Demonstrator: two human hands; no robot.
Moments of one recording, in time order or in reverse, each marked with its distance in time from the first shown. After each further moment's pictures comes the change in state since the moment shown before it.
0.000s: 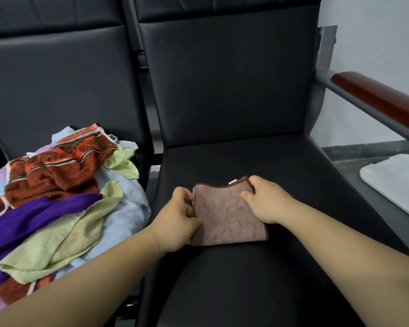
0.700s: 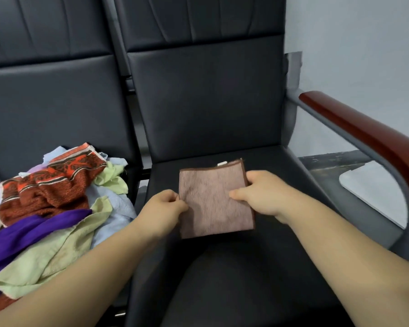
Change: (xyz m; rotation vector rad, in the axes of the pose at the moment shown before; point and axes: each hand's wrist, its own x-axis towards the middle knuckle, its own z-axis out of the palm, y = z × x) left_hand -0.003 0.046 -0.008 -0.156 0.174 -0.117; right_hand -0.052 -0.019 -0.064 0.427 -0.013 0.032
